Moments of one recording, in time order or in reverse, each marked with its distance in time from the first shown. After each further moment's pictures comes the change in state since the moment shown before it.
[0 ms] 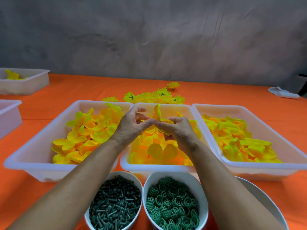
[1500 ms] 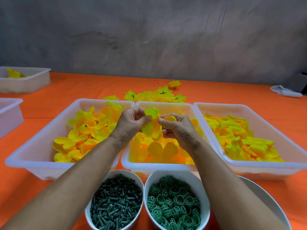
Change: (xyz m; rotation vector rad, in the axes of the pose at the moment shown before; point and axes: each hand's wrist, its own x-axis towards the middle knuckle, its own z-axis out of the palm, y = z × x) left_hand -0.005 0.006 0.001 -0.245 0.027 -0.019; right_hand 0.001 -0.001 0.001 0.129 -0.042 0.002
